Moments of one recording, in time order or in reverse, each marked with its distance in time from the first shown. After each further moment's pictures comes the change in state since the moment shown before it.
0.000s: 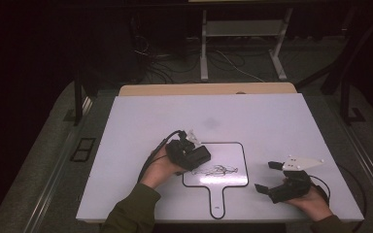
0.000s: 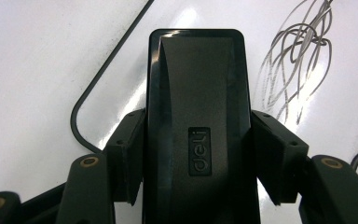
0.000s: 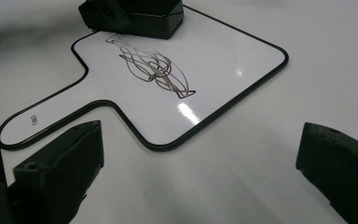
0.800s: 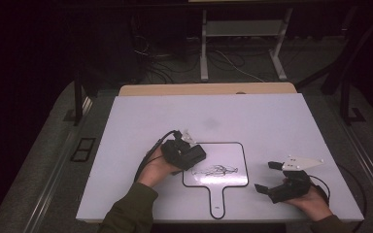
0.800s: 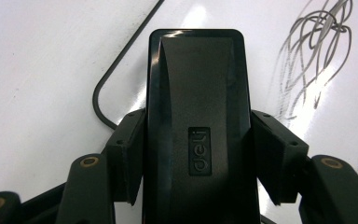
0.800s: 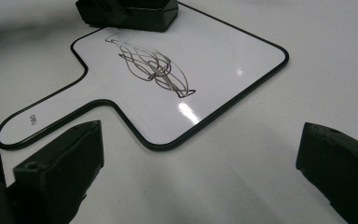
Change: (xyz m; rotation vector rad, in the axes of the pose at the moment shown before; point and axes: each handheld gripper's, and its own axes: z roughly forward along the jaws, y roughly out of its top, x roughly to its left) left arm 0.002 -0.009 -0.006 0.008 0.038 -0.010; right arm 0.000 0.000 0.001 0.003 0.000 0.000
